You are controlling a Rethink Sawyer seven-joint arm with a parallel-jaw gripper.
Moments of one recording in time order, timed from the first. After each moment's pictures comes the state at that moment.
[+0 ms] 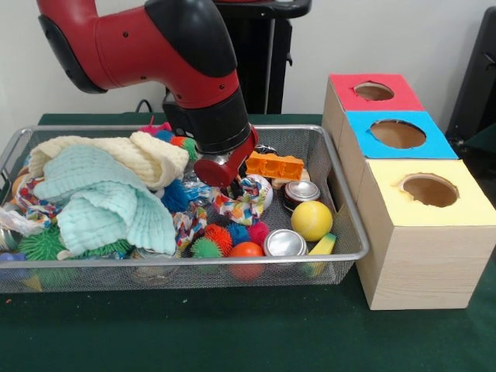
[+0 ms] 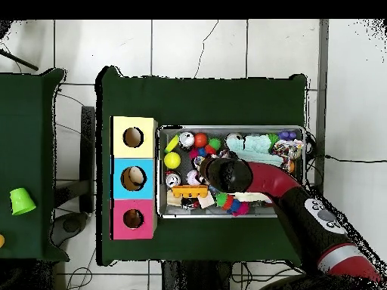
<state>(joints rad) -0.75 -0.41 0.51 1.70 -0.40 0.51 0.54</state>
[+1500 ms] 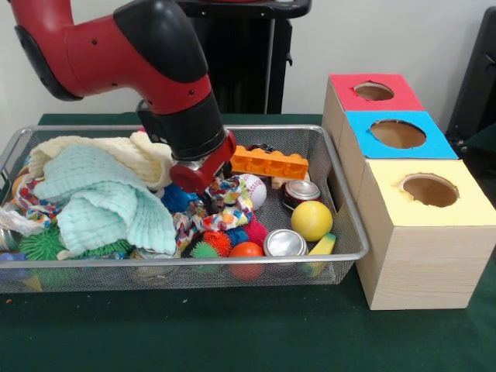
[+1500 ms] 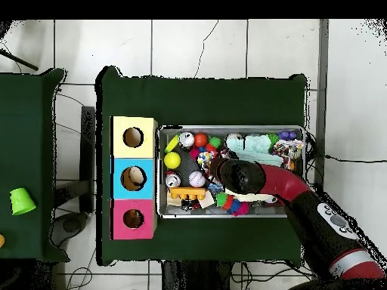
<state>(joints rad) -0.85 -0.37 0.56 1.68 -0.46 0.51 0.54</state>
